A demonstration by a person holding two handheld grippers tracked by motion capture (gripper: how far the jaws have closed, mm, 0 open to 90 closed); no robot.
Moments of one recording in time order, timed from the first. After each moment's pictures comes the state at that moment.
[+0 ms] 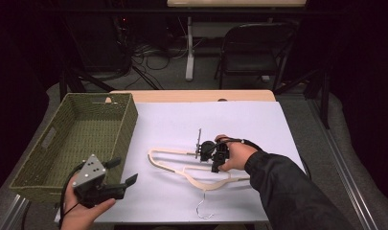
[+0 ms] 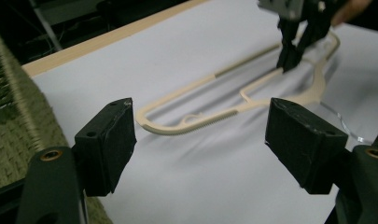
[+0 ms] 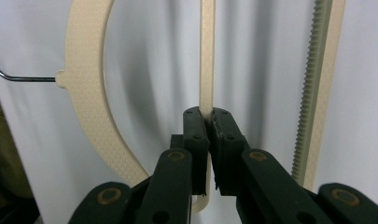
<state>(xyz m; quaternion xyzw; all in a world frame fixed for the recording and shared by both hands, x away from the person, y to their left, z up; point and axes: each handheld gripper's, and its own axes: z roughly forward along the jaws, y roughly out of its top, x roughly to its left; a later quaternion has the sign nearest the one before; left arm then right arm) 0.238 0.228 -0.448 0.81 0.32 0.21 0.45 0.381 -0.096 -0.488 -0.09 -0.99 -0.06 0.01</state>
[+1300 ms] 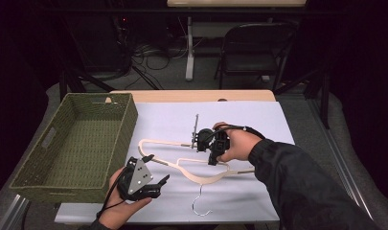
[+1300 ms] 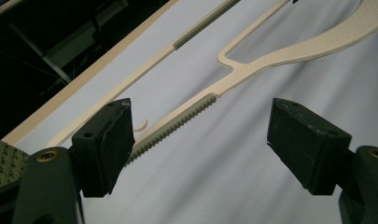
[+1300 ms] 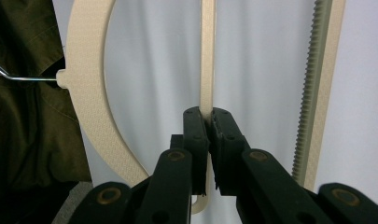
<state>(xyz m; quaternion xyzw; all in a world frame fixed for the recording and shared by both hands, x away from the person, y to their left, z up) 0.259 0.152 -0.480 0.84 0.22 0.30 0.40 0.372 -0.084 -0.422 -0.08 -0.99 -0.07 0.01</state>
